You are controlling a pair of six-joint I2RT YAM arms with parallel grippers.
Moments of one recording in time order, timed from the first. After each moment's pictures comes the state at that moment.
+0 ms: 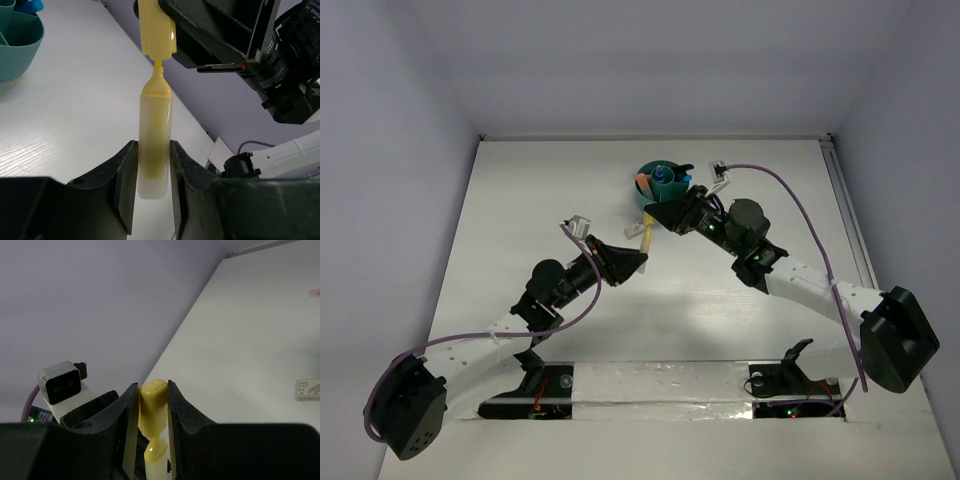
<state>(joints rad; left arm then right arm) -0.70 0.88 0.28 0.71 0.22 -0.74 0.69 1.30 0.80 0.61 -0.18 0.84</state>
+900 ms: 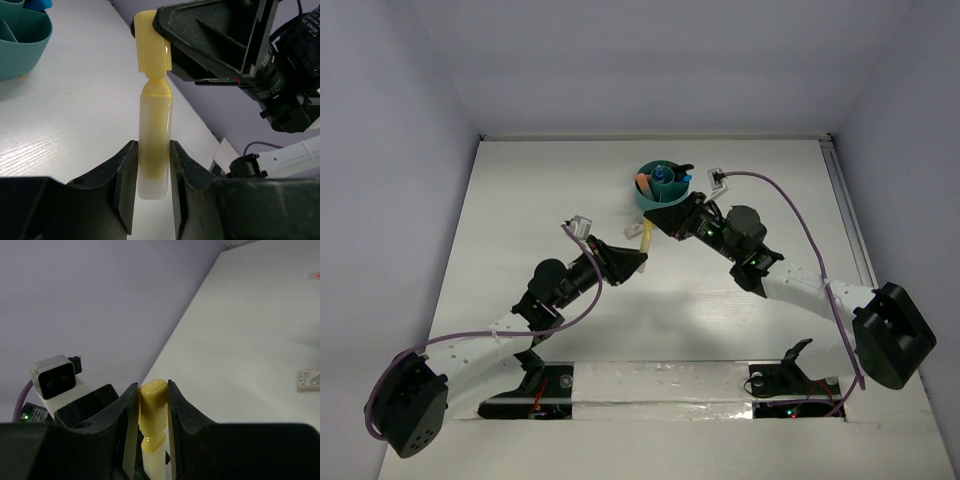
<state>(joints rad) -0.70 0.89 0.28 0.71 0.20 -0.73 0.70 1.32 0.74 0.68 -0.20 0.87</state>
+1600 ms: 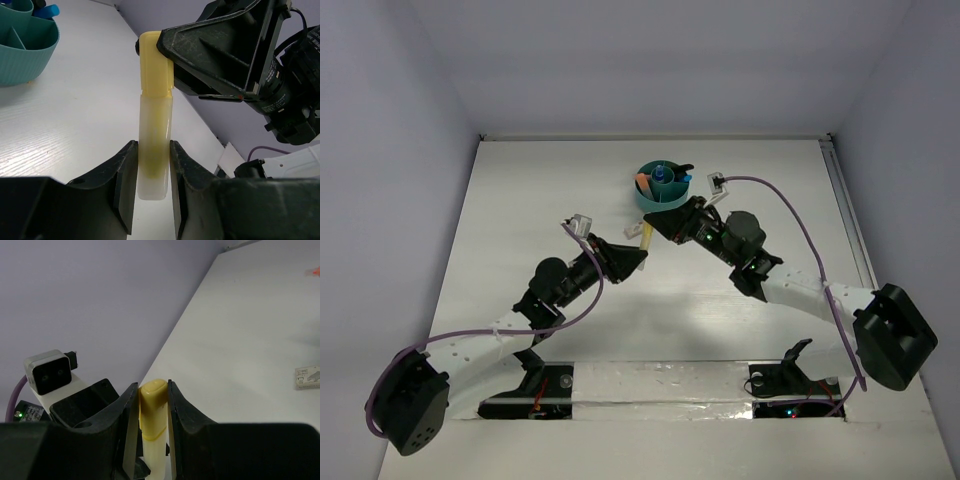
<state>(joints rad) -0.70 0.91 0.30 0.71 0.17 -0.72 0.73 1.31 0.71 0.70 -0.16 0.87</state>
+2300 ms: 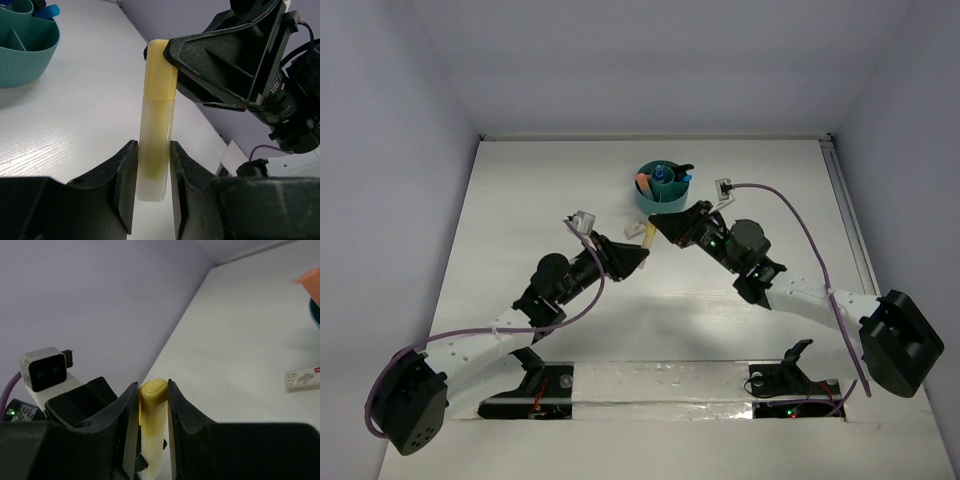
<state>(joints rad) -0.70 0.91 0.34 0.65 0.16 -0.70 0.75 1.26 0.64 0.74 -0.09 0.84</state>
